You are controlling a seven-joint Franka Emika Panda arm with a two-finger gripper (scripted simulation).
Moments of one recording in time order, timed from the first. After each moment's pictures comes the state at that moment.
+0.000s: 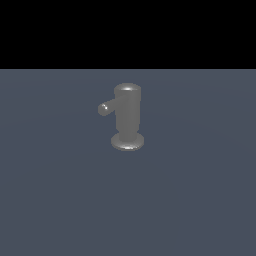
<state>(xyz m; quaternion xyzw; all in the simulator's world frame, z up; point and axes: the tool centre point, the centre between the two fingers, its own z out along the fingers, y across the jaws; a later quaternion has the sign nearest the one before) -0.215 0.044 0.388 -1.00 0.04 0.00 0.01</state>
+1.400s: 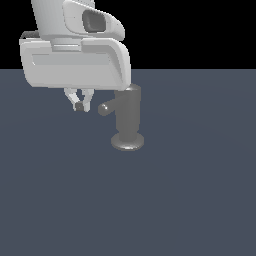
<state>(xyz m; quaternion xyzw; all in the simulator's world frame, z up) -0.144 0.095 0.222 -0.99 0.11 0.00 0.00</state>
